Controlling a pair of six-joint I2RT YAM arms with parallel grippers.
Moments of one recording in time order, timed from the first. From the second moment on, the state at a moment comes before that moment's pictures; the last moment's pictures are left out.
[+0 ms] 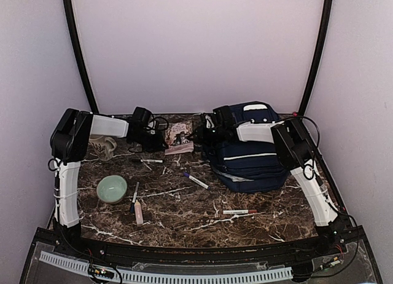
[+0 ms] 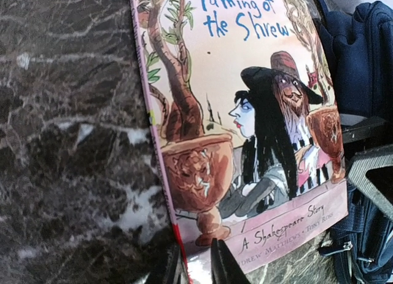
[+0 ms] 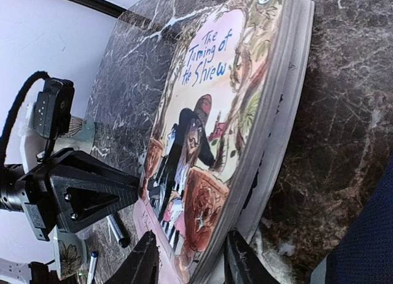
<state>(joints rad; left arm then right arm) -0.36 2.20 1.52 -0.26 0.35 -0.49 0.58 2.57 2.01 -0.05 -0.57 0.67</state>
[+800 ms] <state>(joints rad) -0.39 2.07 1.30 -0.18 0.29 -0.53 0.63 2.55 1.95 0.02 -0.74 0.80</state>
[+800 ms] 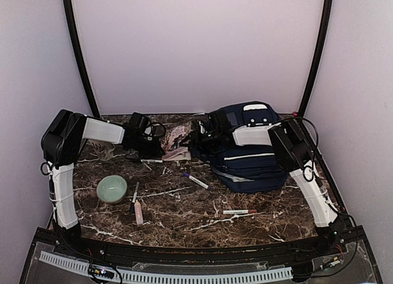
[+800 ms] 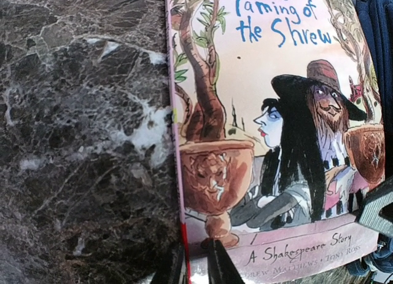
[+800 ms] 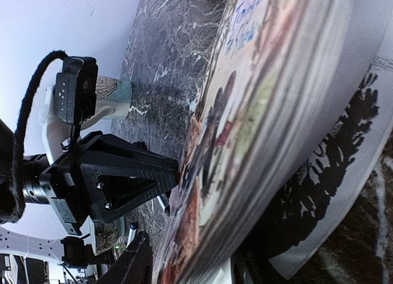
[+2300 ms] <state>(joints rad) -0.39 2.06 1.29 -0.15 0.30 -0.53 0.64 2.57 2.04 -0.03 -0.71 0.86</state>
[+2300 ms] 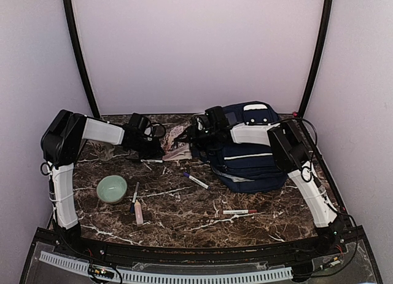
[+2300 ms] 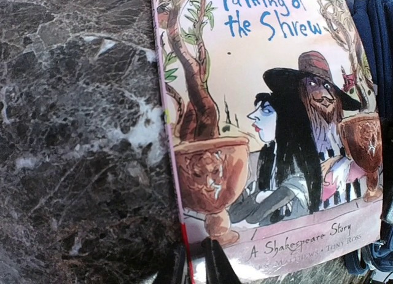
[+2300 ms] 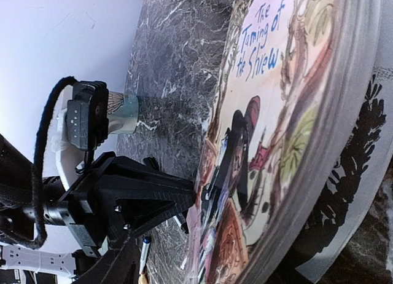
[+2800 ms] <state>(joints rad) -0.40 2.06 1.29 -0.15 0.32 -0.53 0.67 2.65 2.07 0.33 -0.93 1.05</state>
